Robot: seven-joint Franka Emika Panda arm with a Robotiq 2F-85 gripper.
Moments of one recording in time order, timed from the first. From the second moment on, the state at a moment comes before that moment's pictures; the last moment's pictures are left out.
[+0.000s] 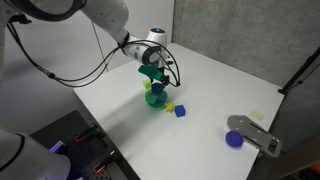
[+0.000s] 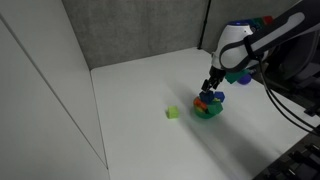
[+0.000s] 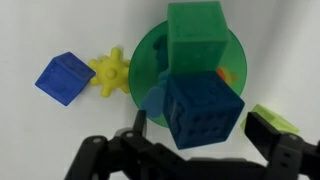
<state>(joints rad) 0.02 0.59 0.04 -1.94 0.01 2.55 -0.10</state>
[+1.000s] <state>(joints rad) -0.01 0.34 0.04 -1.94 0.08 2.30 -0.06</state>
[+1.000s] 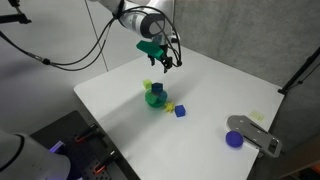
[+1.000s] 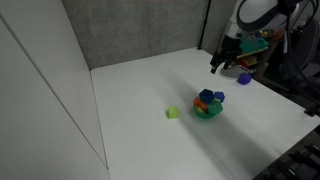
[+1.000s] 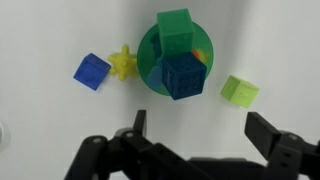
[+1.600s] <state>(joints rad) 0.00 0.13 0.01 -1.94 -0.08 1.86 0.05</state>
